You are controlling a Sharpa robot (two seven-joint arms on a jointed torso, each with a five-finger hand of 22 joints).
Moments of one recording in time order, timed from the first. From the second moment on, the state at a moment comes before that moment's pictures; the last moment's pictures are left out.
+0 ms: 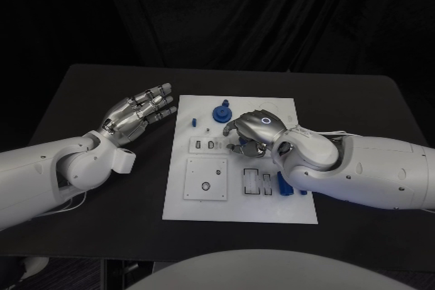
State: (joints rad) left arm 1.21 -0.99 -0.21 1.50 -0.04 0.13 0.64; left_hand 1.50 0.25 0.02 0.17 0.61 0.36 0.07 0.06 0.05 0.08 0.15 0.17 0.03 0.08 0.21 0.06 0.02 0.15 0.08 0.30 0.05 0.02; right arm 1.24 -0.76 -0.23 1.70 -1.80 -0.47 -0.33; right_hand 1.36 -0.10 0.20 0.15 0.34 0.79 0.11 0.24 0.37 1.46 0.01 1.57 1.31 1.46 -0.05 1.57 1.31 0.05 1.46 0.06 1.30 1.31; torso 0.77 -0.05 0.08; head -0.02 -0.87
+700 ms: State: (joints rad) left arm 1.21 -1.00 -0.21 1.51 -0.04 0.13 0.64; left_hand 1.50 0.25 0.02 0.17 0.61 0.36 0.07 0.06 0.05 0.08 0.15 0.17 0.03 0.08 0.21 0.06 0.02 0.15 0.08 0.29 0.05 0.02; right arm 1.35 -0.86 -0.23 1.78 -1.80 -0.30 -0.38; right_hand 1.36 -0.11 0.19 0.15 0.29 0.83 0.11 0.22 0.35 1.46 0.01 1.57 1.31 1.46 -0.05 1.57 1.31 0.04 1.46 0.06 1.45 1.31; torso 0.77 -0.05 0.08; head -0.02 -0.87
